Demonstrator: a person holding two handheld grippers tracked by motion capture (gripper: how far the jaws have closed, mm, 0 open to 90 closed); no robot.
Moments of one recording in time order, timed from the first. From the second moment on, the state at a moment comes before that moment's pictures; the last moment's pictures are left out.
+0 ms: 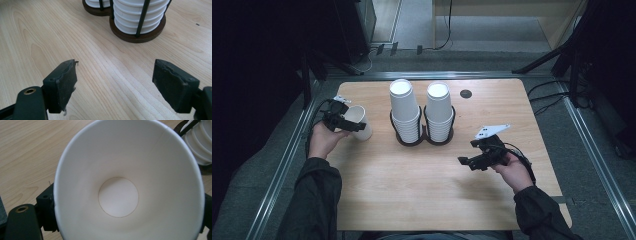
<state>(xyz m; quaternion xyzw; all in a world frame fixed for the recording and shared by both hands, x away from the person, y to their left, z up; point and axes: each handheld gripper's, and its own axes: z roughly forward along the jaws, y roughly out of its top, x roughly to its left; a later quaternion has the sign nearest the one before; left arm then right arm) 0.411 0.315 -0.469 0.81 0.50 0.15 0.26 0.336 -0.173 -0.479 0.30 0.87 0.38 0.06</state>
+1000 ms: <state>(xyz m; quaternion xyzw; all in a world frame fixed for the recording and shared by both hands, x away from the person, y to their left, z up) 0.407 0.317 -0.463 0.80 0.51 0.15 0.28 0.337 -0.173 -0.477 0.30 0.87 0.38 0.06</state>
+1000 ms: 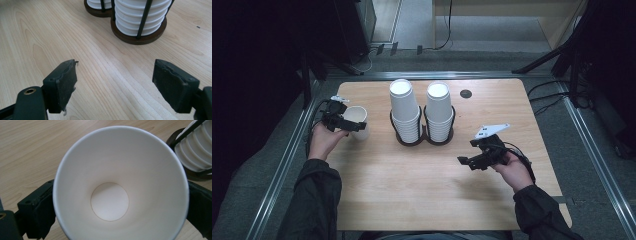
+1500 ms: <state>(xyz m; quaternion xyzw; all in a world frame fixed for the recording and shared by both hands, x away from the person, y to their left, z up) 0.395 0.326 -0.435 0.79 0.51 0.15 0.30 0.337 -0.174 -0.477 0.30 0.87 0.39 0.06</state>
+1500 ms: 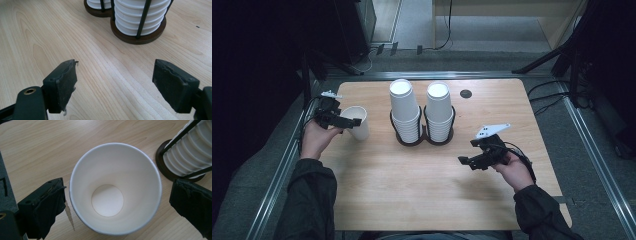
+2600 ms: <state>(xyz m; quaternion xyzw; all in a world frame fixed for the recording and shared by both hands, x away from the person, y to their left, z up) 0.353 0.304 -0.404 0.80 0.49 0.14 0.31 0.352 -0.161 -0.472 0.27 0.88 0.39 0.06</state>
